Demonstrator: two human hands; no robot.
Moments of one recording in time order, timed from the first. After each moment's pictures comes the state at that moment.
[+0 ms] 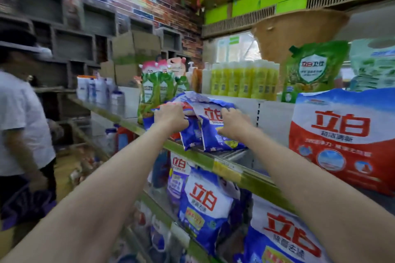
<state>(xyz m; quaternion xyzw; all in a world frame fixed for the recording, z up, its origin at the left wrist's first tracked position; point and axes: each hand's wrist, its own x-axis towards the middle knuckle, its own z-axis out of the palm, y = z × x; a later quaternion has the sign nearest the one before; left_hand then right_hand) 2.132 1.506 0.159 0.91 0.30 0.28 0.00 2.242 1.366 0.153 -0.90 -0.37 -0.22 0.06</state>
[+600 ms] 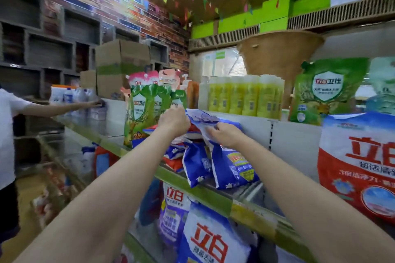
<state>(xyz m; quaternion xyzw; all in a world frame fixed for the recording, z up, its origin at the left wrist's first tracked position) 2.215 1.598 0.187 0.91 0.24 0.33 0.08 2.294 1.462 0.172 -0.90 -0.36 -0.10 0.20</state>
